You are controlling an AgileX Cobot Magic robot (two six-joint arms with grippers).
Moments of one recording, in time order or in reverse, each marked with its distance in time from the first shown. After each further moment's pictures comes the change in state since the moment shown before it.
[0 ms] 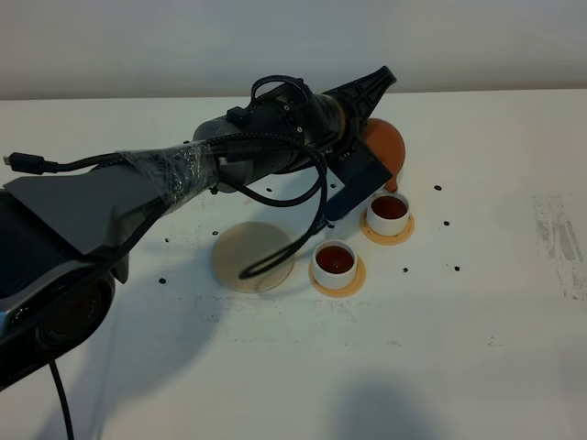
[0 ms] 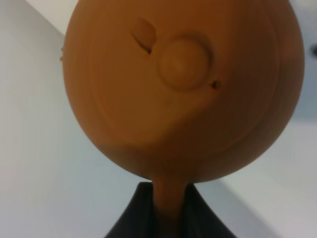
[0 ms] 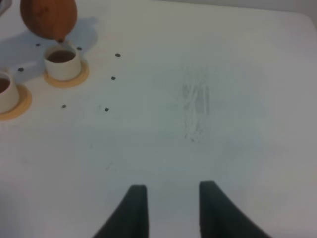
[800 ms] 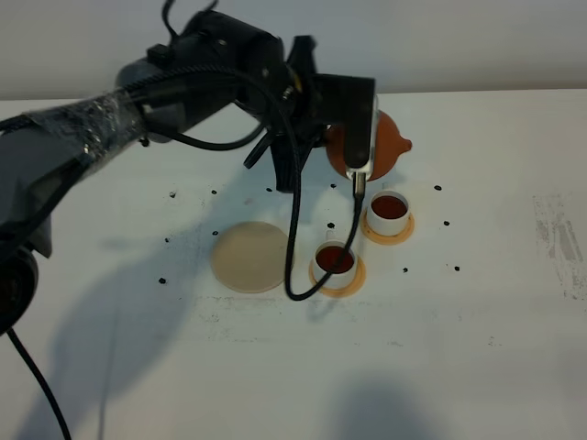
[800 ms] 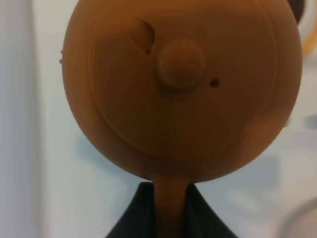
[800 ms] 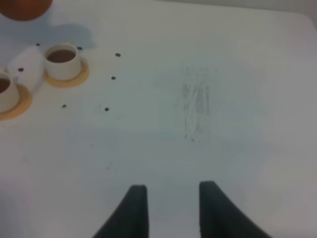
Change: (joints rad) left arm 0.109 -0.137 0.001 -0.611 0.330 -0.321; right arm 0.000 0.000 0.000 0.000 0.000 0.000
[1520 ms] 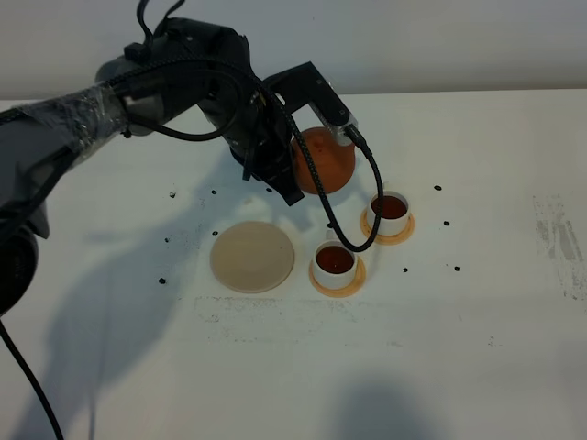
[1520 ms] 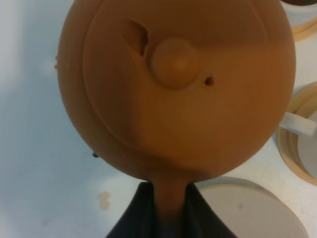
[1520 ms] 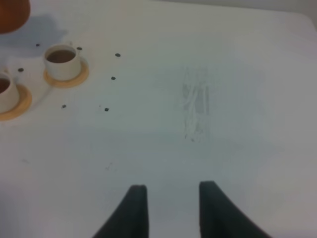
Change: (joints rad) left arm 0.074 0.047 0.000 -0.076 0.162 -0.498; right arm 0.000 0.000 0.000 0.000 -0.001 0.000
